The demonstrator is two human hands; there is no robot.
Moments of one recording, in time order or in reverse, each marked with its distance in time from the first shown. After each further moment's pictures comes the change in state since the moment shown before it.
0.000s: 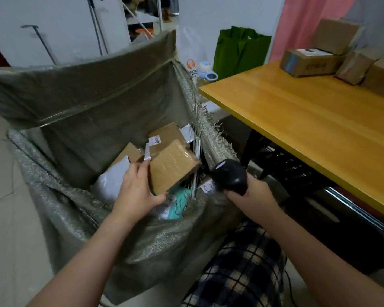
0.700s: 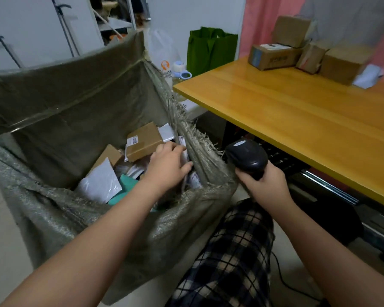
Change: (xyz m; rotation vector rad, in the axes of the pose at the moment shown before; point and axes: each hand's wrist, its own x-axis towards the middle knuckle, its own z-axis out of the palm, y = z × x) left_hand 0.033 0.105 0.020 0.142 -0.123 0.295; right_hand -0.043 0.022 -0.049 0.221 0.341 0.048
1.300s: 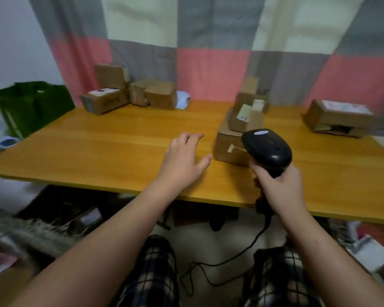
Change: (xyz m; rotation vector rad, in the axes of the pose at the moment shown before) left_hand 0.051 0.366 0.013 -0.382 0.024 0.758; right_hand -0.078 0.017 -0.283 0.010 0.808 0.181
